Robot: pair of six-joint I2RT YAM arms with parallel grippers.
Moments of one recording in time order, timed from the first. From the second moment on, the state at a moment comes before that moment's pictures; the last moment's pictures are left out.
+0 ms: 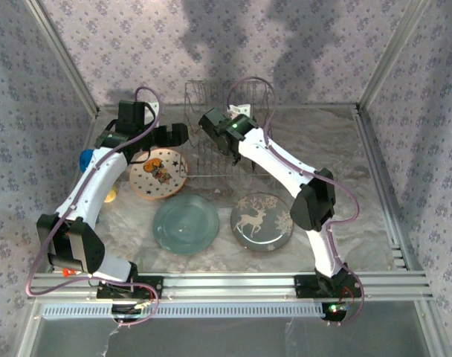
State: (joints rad) left arm -0.24 1.46 1.38 -0.61 0.28 -0.27; right arm 0.77 2.09 2.13 -1.27 0.85 0.69
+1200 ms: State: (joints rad) left arm -0.24 1.46 1.38 -0.61 0.30 -0.27; right arm 0.78 2.01 1.98 -1.22 0.69 0.74
